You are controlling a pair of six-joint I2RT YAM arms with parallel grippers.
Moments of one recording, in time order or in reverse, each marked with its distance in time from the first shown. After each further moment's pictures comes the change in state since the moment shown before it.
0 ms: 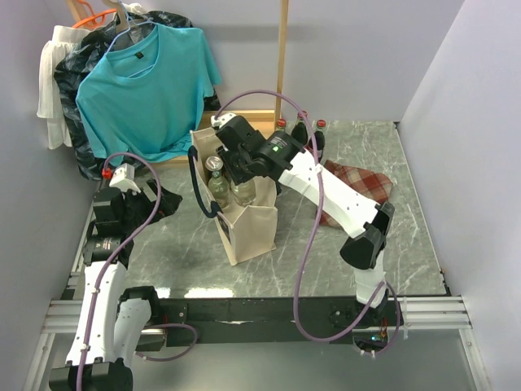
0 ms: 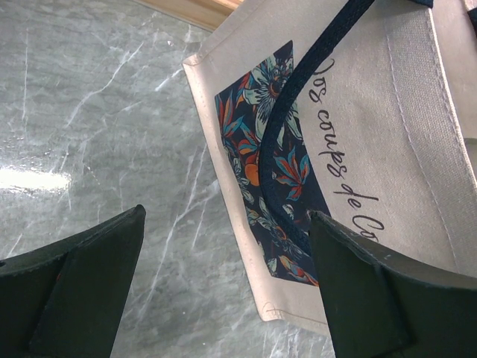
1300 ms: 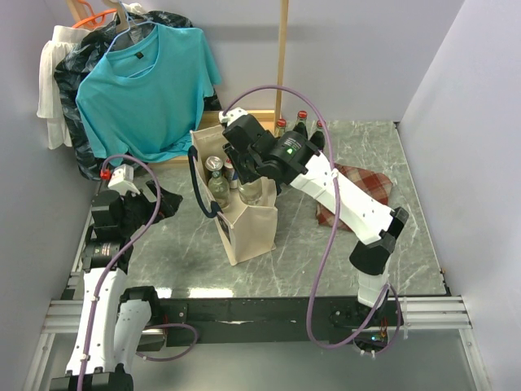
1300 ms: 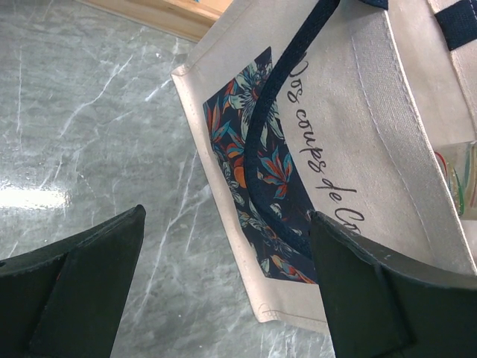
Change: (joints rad) left arm -0.011 -0.051 0.000 0.000 0.003 0.000; right arm 0.024 -0.081 0.003 -0.047 0.066 0.029
